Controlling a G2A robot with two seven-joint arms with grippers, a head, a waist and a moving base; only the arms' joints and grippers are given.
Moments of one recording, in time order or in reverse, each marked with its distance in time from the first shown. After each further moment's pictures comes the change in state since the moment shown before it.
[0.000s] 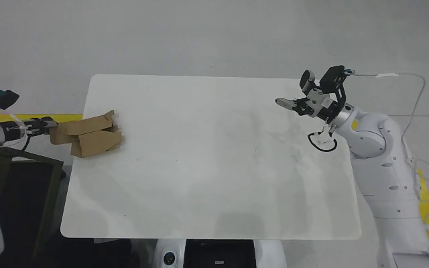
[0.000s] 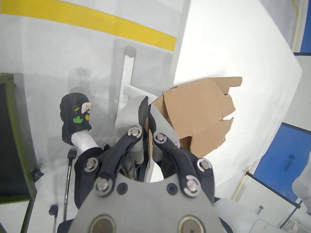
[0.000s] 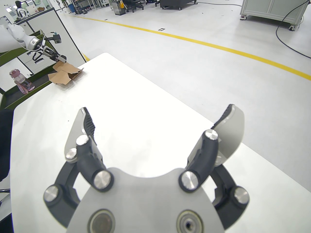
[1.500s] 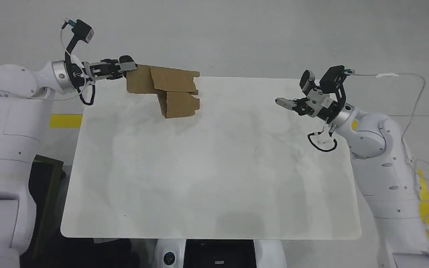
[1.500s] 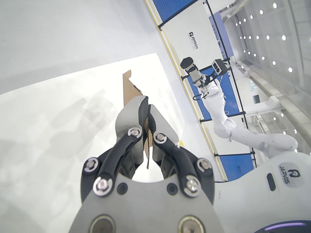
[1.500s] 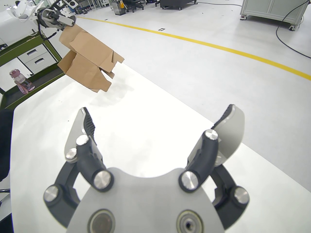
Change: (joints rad) left arm 0.001 -0.145 0.398 -0.592 -0.854 0.086 -0.087; right arm 0.000 0.000 0.000 0.000 0.000 0.000 0.000
